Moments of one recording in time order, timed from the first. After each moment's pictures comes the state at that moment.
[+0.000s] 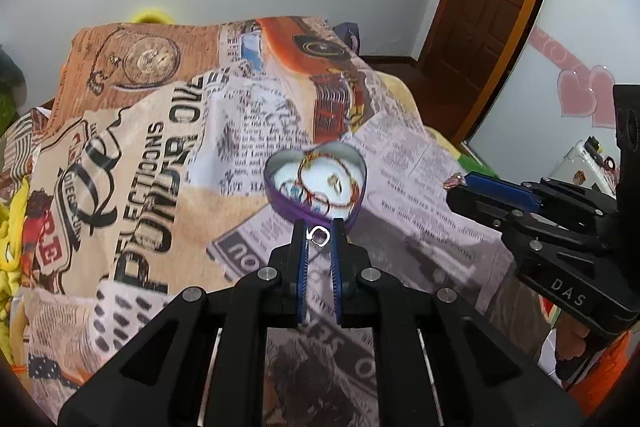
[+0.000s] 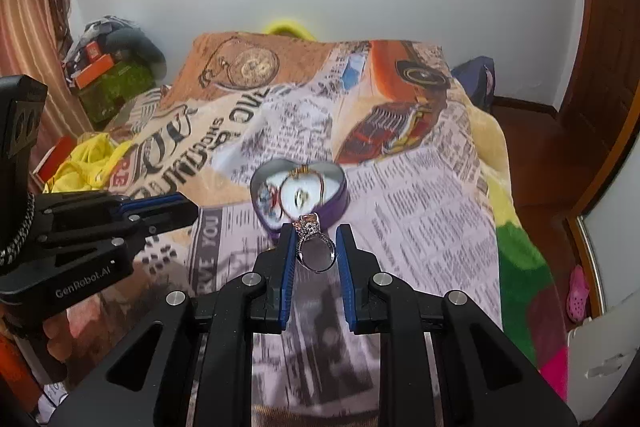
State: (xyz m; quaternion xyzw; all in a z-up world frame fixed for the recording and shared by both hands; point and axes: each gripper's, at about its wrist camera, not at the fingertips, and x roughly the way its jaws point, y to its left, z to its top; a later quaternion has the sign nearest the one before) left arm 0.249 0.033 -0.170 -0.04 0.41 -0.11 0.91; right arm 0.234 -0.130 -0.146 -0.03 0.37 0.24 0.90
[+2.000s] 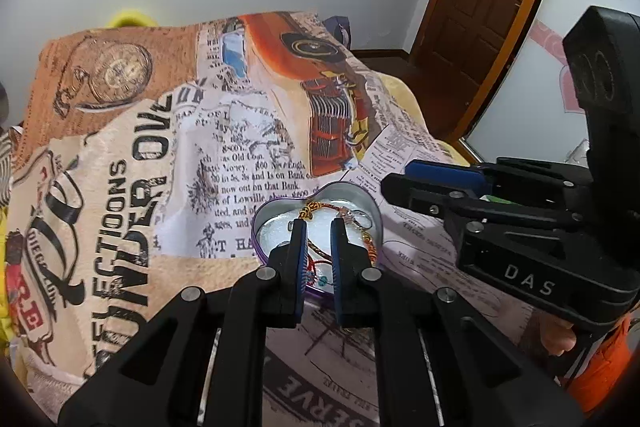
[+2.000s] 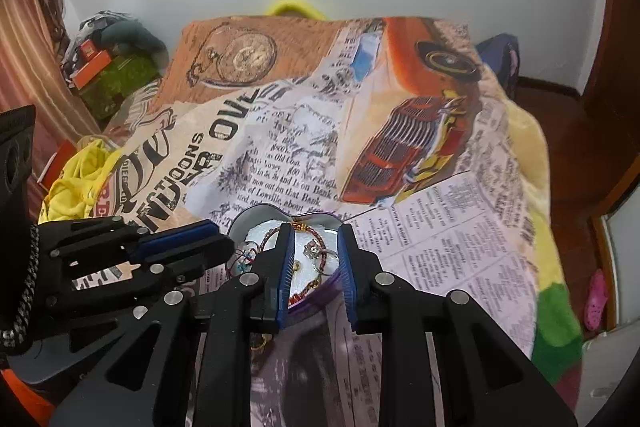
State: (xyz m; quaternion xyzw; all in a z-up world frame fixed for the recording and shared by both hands) left arm 0.316 0.028 -0.184 -0.03 0.42 -0.13 0.90; right arm 0.314 -0.109 -0.154 -0.02 0.41 0.26 0.87
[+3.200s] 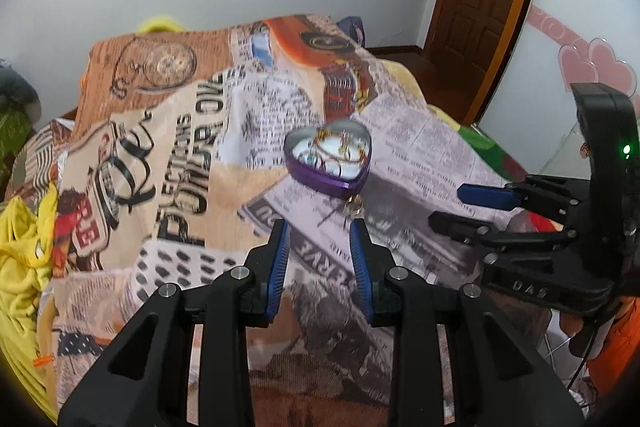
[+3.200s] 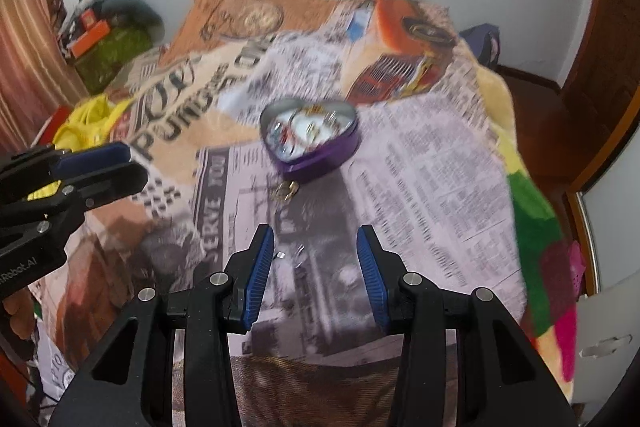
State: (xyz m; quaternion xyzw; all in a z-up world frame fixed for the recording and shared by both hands) left arm 0.201 0.043 -0.164 0.00 0.42 -0.09 0.90; right arm 0.213 -0.119 -0.175 -0.06 0.44 0.24 0.86
